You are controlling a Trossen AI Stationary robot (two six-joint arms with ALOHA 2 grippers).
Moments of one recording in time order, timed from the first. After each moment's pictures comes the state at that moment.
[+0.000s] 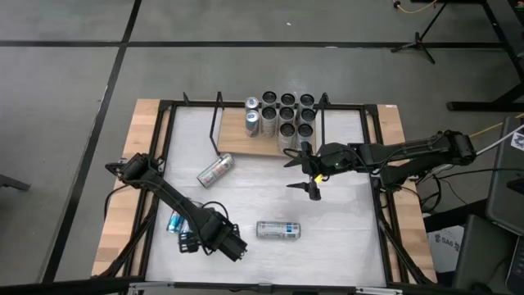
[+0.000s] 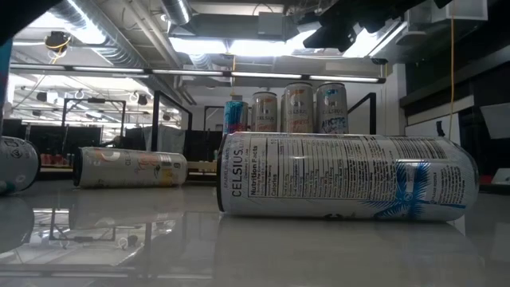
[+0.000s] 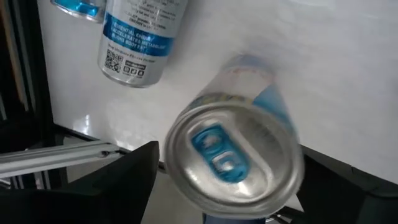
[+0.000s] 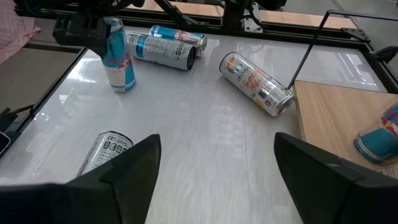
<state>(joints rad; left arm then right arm) -0.58 1.97 1.71 -1.36 0.22 -2.43 0.09 1.23 0.89 -0.13 -0.05 -0.06</state>
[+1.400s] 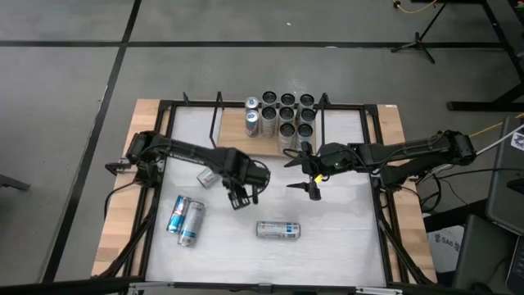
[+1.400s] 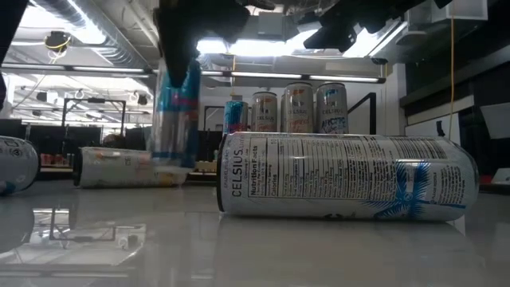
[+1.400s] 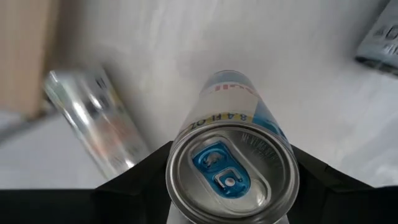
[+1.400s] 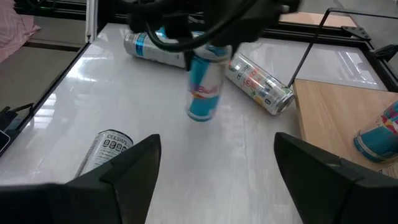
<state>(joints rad) -0.14 1.89 1.71 -1.40 -0.05 -0.55 0.09 1.23 0.89 -0.14 -0.05 -0.06</state>
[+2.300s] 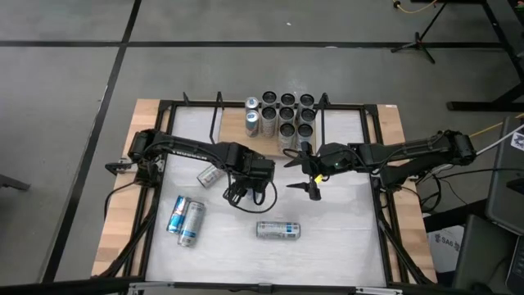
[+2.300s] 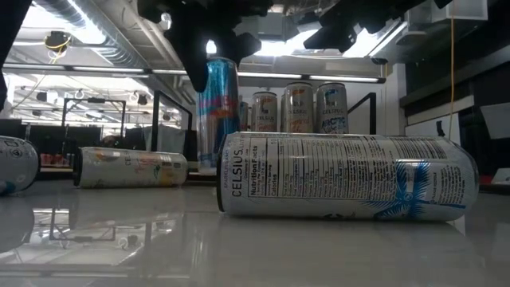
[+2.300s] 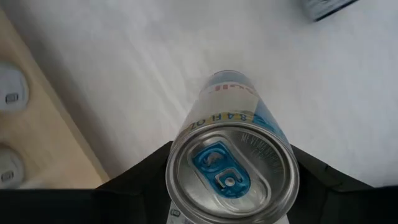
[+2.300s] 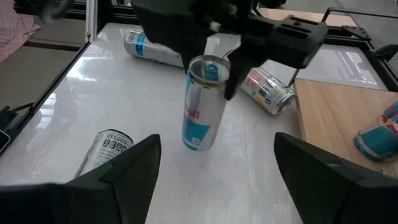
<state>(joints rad) -0.09 1.90 1.71 -1.20 -0.06 0.40 0.09 1.23 0.89 -0.14 -0.05 -0.06</state>
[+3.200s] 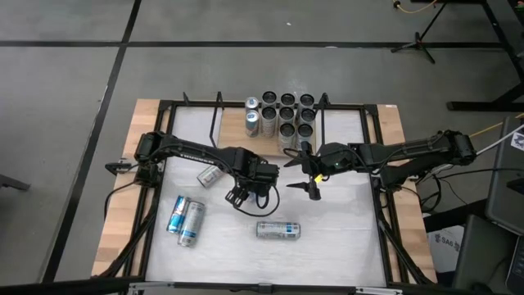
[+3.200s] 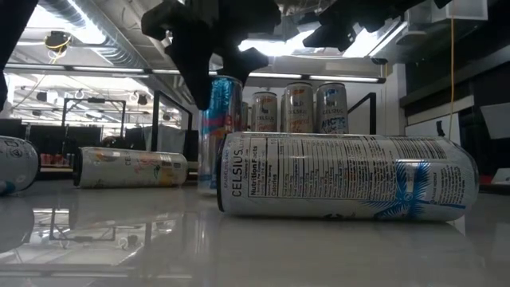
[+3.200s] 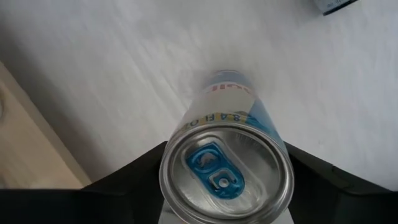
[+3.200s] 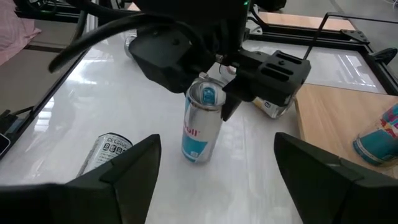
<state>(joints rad) -0.10 1.96 1.71 -1.18 -0.06 0.43 0.09 1.23 0.89 -0.13 -0.04 -0.06</state>
